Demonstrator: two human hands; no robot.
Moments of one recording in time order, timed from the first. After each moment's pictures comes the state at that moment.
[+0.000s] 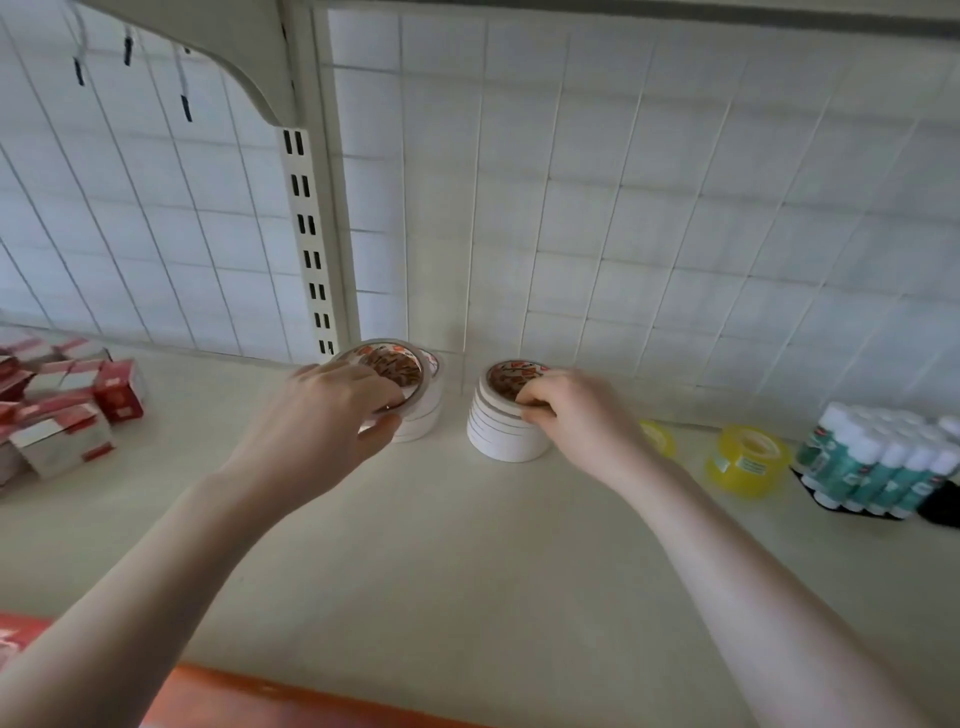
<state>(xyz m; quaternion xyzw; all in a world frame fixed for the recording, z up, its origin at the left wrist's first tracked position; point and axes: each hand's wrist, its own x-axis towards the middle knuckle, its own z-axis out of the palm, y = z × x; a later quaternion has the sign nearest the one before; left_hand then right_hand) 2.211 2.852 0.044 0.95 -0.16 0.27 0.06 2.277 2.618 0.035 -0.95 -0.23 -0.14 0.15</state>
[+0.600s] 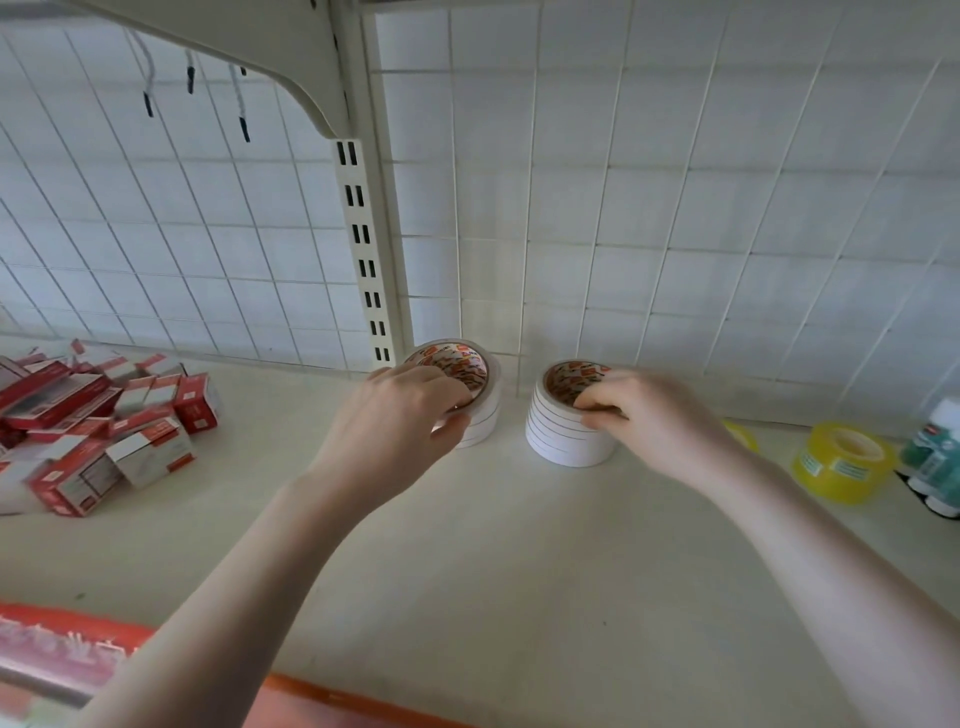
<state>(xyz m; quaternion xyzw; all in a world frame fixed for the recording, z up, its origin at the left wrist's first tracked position) 2.227 2.854 0.038 0.94 -0.18 0.28 0.08 2.284 2.614 0.036 -0.94 -0.27 -0.12 0.17</state>
